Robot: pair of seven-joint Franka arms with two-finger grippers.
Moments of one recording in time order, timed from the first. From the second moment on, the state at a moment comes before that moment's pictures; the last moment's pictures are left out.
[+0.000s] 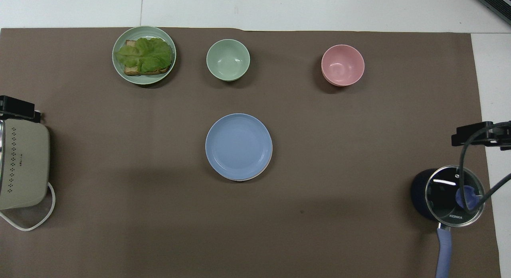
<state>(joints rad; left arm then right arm) -0.06 0.03 0.13 -1.59 -0.04 1.62 0.08 0.02 -0.11 -0.06 -1.65 0.00 1.52 0.07</state>
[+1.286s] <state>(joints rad) -0.06 0.03 0.13 -1.59 -0.04 1.62 0.08 0.02 -0.11 -0.06 -1.65 0.00 1.52 0.07</state>
